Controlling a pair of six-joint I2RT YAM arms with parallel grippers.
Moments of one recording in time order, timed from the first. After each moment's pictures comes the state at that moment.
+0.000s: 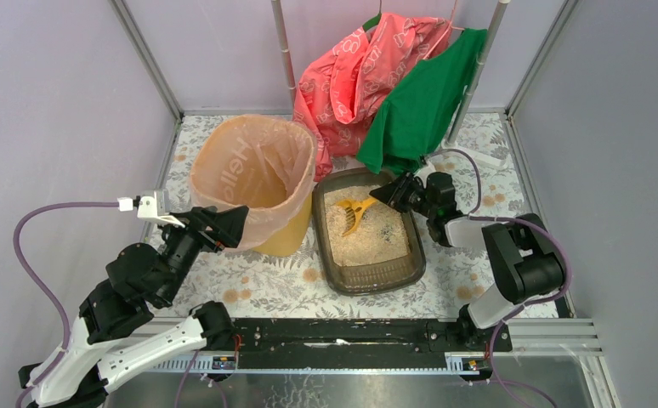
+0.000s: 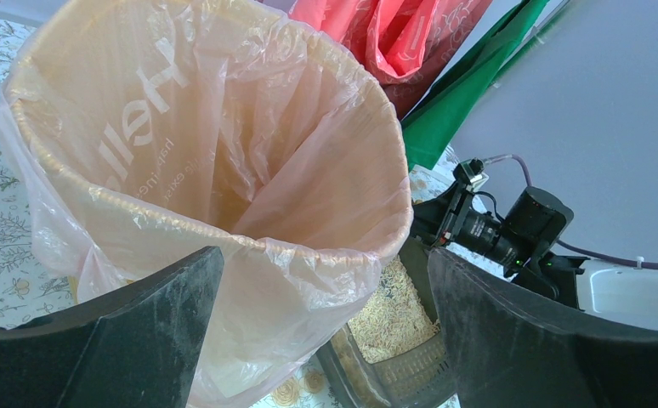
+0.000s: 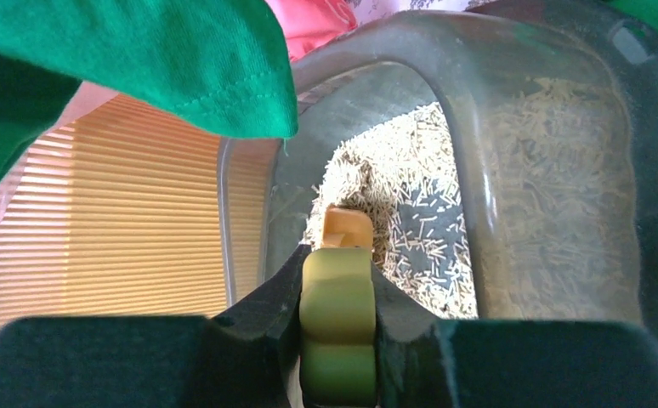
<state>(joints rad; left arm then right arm) -0.98 0.37 0.95 -0.62 -0.66 -0.50 0.31 1.60 0.58 0.70 -0.44 0.89</state>
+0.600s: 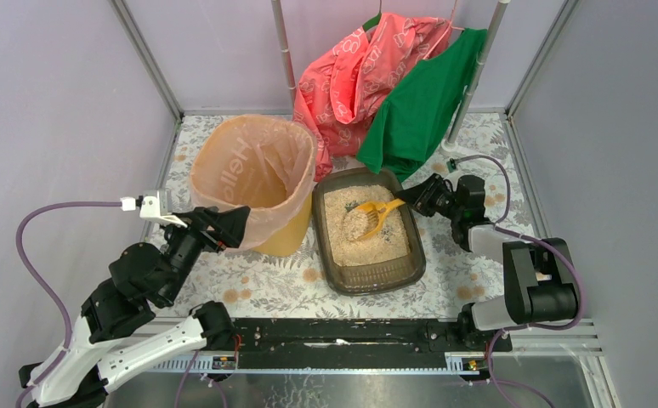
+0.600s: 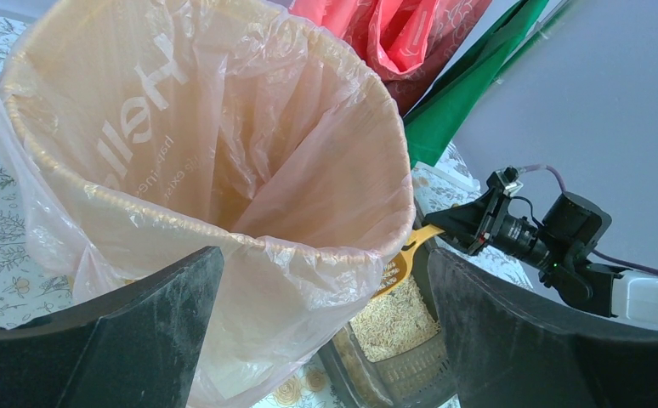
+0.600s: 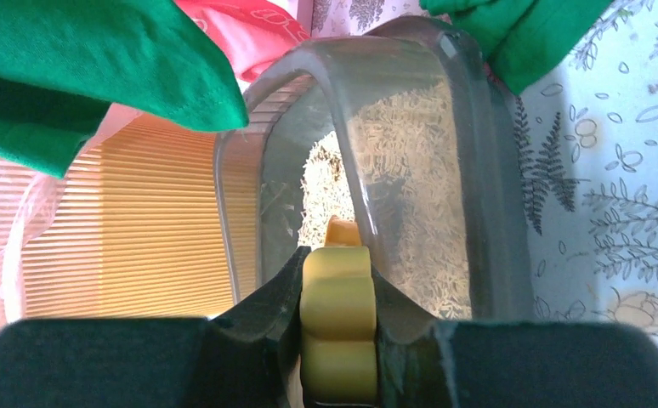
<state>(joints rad) -0.98 0.37 0.94 -0.62 -0.66 -0.50 0.10 1.43 0.52 0.54 -0.59 0.88</state>
